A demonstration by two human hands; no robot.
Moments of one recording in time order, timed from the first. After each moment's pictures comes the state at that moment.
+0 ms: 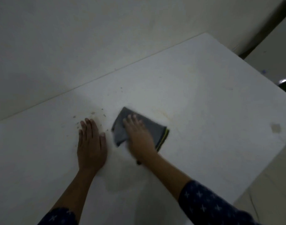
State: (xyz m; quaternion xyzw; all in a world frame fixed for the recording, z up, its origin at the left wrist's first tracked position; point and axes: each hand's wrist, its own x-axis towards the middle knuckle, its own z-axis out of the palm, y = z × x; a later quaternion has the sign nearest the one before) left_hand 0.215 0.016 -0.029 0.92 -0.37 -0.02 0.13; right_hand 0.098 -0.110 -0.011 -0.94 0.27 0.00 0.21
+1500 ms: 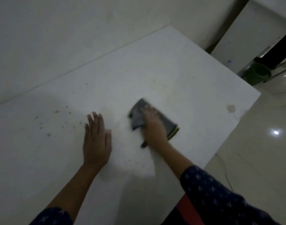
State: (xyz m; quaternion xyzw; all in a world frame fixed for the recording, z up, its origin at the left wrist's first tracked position) left_hand 0.125 -0.036 -0.017 0.85 -0.48 -0.03 0.21; right_hand -0.019 -0.187 -0.009 -0.86 0.42 -0.07 0.27
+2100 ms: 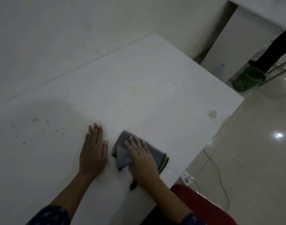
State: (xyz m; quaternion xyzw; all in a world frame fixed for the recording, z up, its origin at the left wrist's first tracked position) left_hand 0.070 -0.064 -0.031 0.84 -0.51 -0.06 0.15; right_hand -0.105 -0.134 -0.017 -0.92 0.31 -0.09 0.22
